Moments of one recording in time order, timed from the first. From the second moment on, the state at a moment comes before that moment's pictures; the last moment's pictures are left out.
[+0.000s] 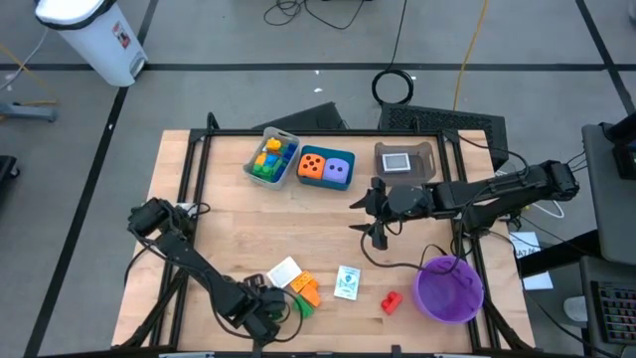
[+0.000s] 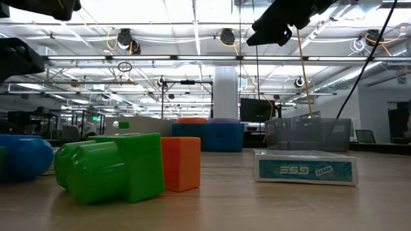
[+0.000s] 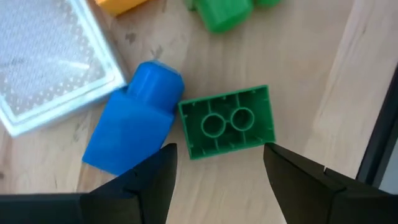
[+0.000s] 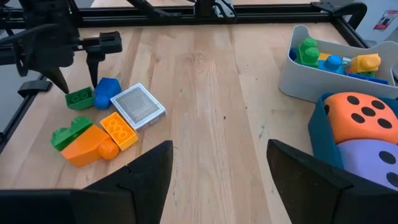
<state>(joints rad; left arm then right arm) -0.75 1.91 1.29 -0.70 -0.11 -1.01 0.13 1.21 0.89 -0.18 0.13 0.11</state>
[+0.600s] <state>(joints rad) -0.72 1.91 1.29 -0.67 -0.18 -0.45 0.13 1.21 0.89 -0.25 0.13 0.11</state>
